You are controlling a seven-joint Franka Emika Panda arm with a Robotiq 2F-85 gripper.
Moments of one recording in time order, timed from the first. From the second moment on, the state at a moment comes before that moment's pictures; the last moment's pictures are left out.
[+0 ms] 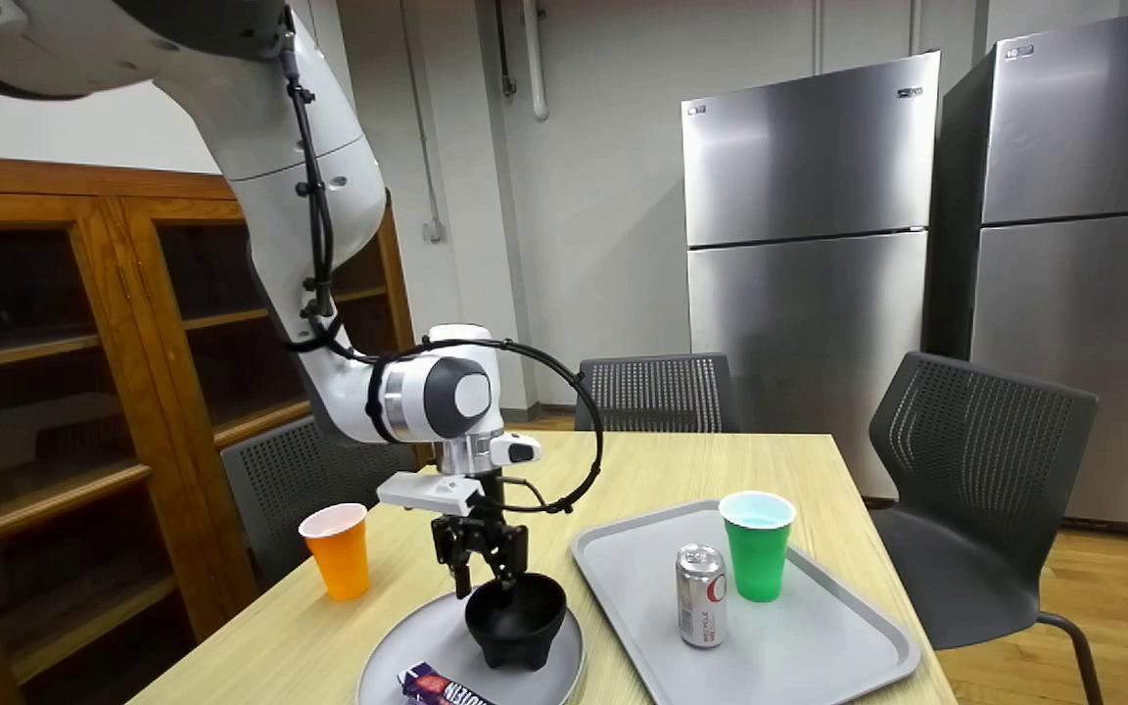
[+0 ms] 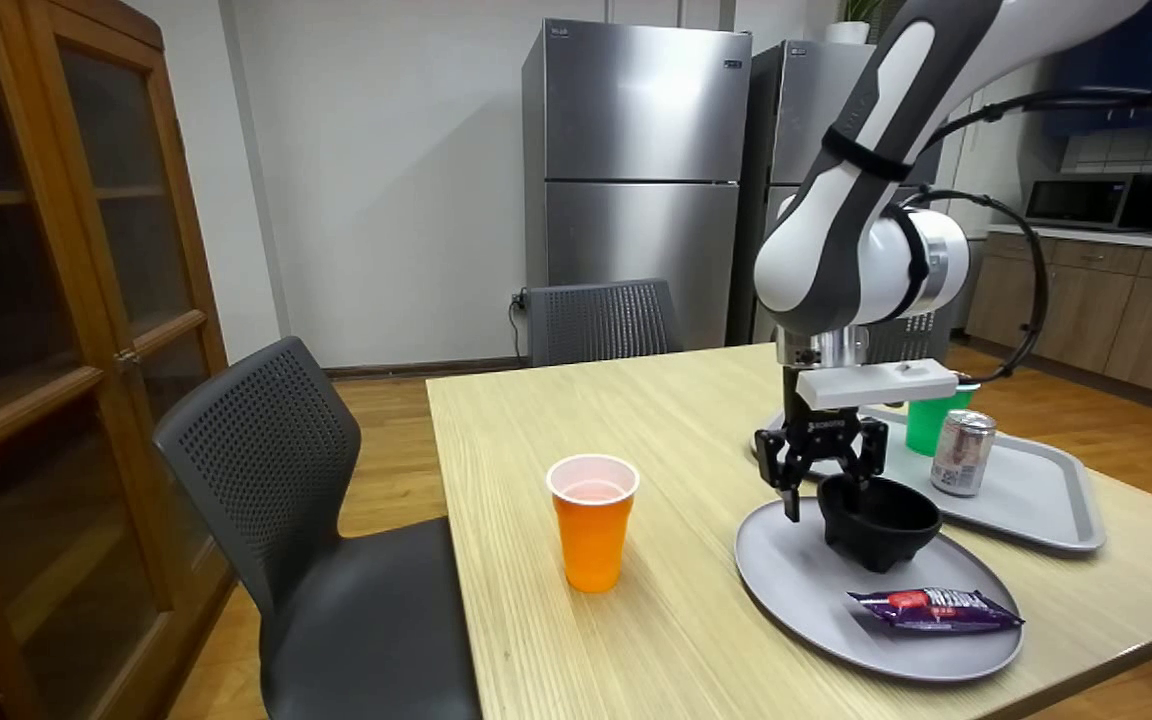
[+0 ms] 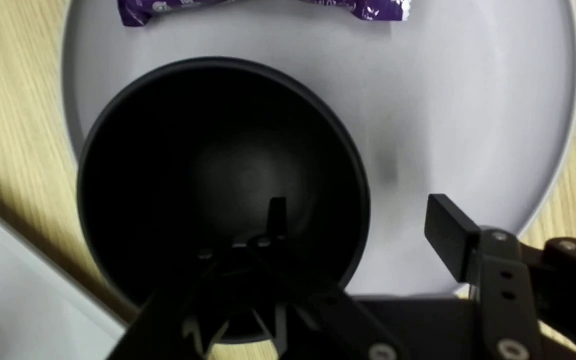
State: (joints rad) arm 0.03 0.50 -0.06 -2.24 -0.05 2.56 0.18
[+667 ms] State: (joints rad) arm 0.04 0.49 -0.06 -2.23 -0.05 2.56 0.18
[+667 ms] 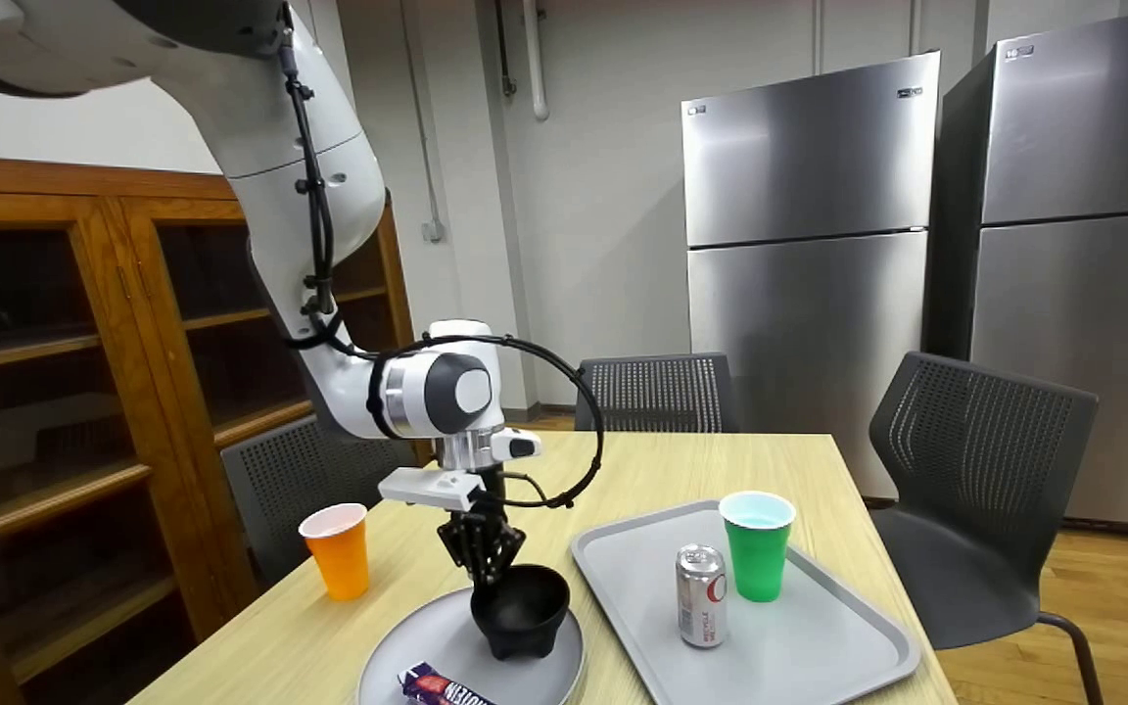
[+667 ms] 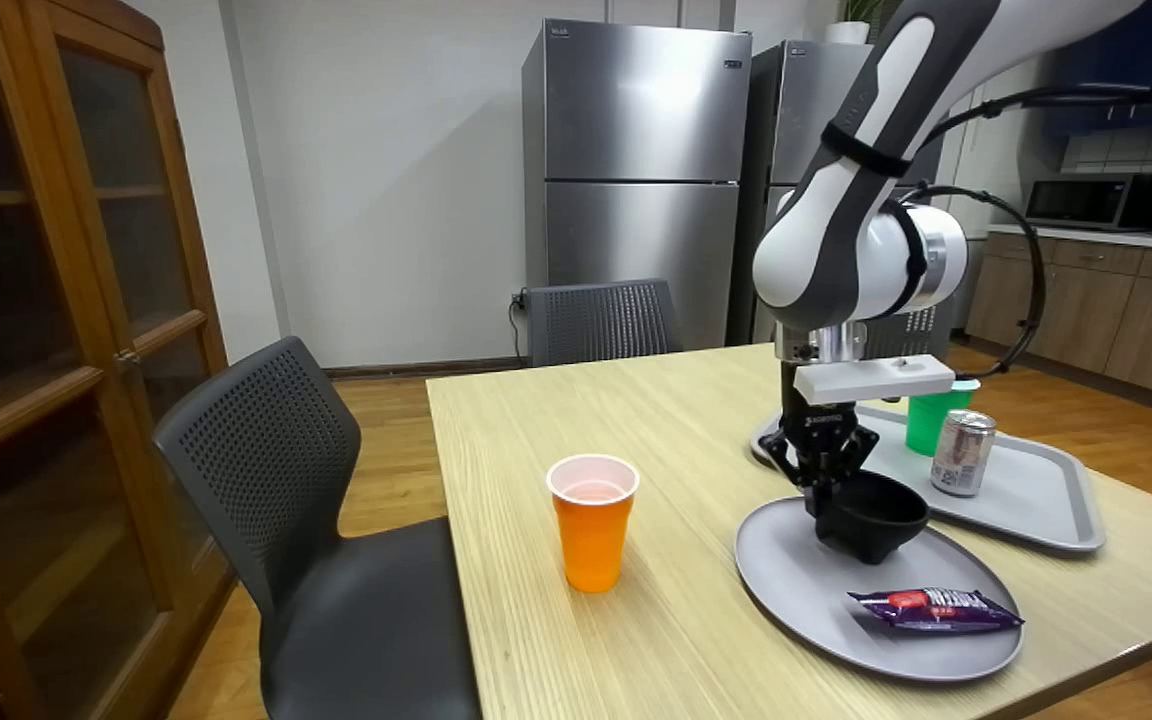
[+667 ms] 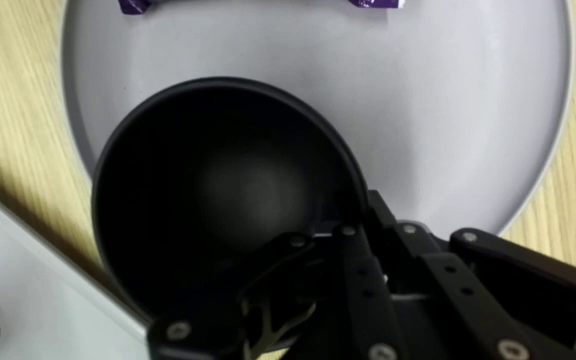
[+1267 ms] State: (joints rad) arm 0.06 0.47 -0.07 -2.23 -0.07 2.54 0.18
